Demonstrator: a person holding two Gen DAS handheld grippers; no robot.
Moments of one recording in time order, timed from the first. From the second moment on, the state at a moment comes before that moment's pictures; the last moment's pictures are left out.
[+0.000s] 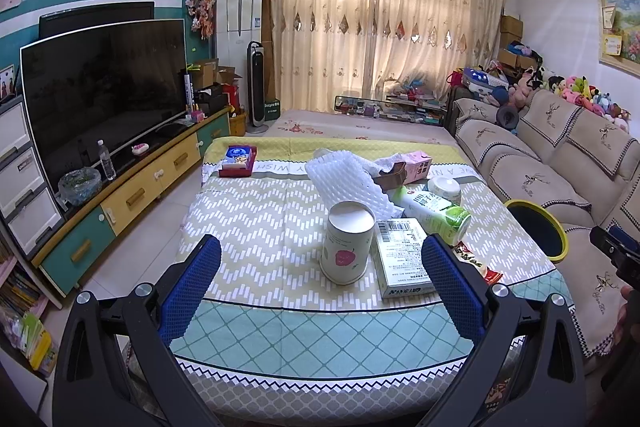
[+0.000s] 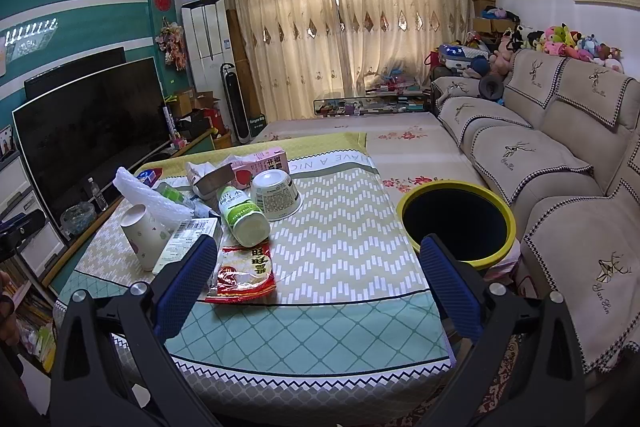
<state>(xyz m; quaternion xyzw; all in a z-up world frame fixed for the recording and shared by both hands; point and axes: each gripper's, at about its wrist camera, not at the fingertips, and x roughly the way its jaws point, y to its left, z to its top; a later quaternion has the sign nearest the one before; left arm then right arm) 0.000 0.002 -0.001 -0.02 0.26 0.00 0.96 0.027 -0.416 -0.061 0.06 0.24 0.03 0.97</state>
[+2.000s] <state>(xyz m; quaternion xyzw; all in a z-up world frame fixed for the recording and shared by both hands) 0.040 0.005 -0.037 -0.02 0.31 -0.02 0.95 0.247 -0.307 -0.159 -0.04 0.40 0.18 0.90</state>
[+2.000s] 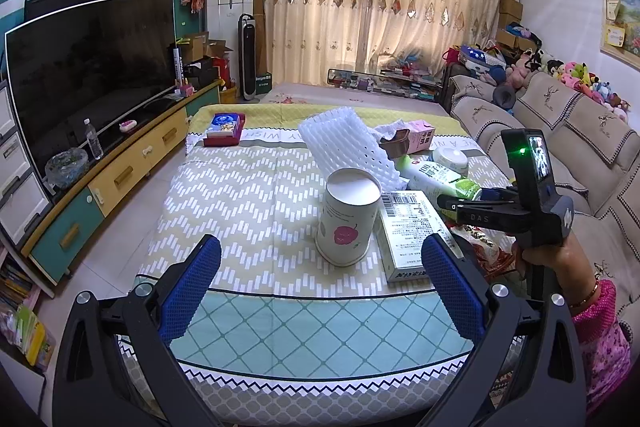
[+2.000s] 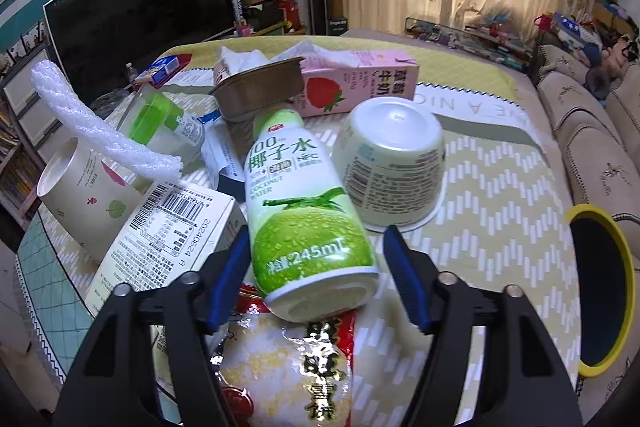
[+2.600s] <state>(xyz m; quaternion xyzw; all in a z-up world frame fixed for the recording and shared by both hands) 0.038 0.001 -0.038 -0.02 0.31 -0.02 0.95 0.203 -0.326 -0.087 0.00 0.30 0.21 0.93</state>
